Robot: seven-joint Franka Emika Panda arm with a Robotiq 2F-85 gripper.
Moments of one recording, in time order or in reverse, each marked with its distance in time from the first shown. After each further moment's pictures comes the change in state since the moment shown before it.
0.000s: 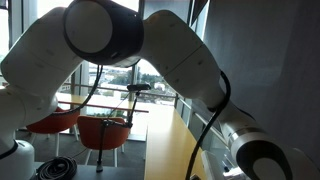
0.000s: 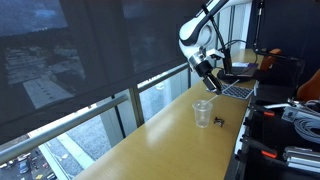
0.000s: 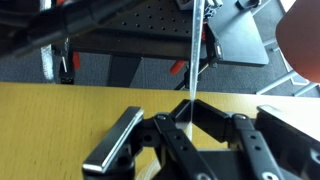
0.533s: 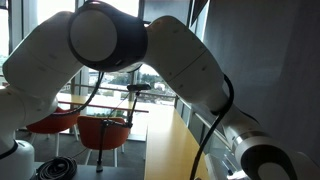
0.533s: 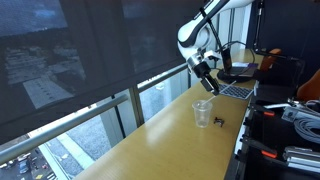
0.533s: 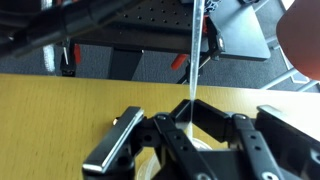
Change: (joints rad) arm -0.001 0.042 -0.001 0.055 0.000 -0.010 0.001
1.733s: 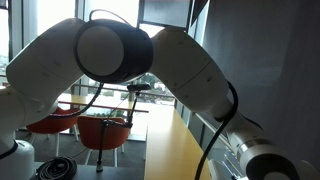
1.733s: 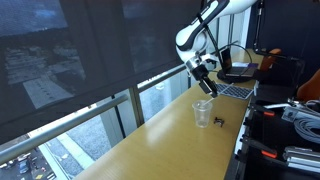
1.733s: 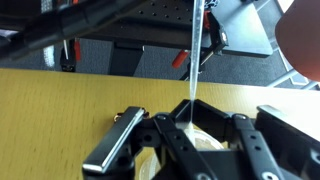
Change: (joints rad) arm -0.002 0.070 0.000 0.078 0.000 -0.033 0.003
